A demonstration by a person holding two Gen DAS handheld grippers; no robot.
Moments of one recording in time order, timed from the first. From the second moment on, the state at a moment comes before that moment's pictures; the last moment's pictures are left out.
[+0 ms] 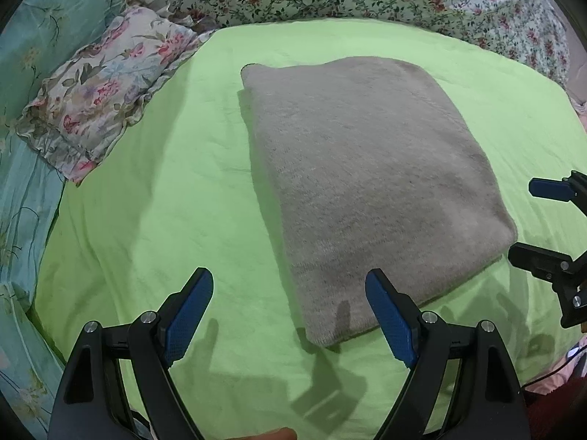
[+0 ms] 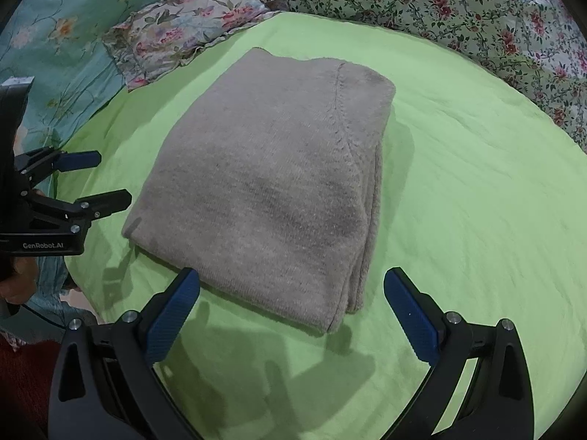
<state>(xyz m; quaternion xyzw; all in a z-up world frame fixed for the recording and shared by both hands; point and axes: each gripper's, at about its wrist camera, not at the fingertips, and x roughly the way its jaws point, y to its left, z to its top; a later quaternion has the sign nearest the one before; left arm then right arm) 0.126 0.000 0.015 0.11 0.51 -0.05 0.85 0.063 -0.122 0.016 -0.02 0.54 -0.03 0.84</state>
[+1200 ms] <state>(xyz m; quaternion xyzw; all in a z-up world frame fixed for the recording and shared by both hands) 0.138 0.004 0.021 0.11 0.51 -0.05 0.85 0.096 -0.125 0.029 0.01 0.53 -0.05 0.85</state>
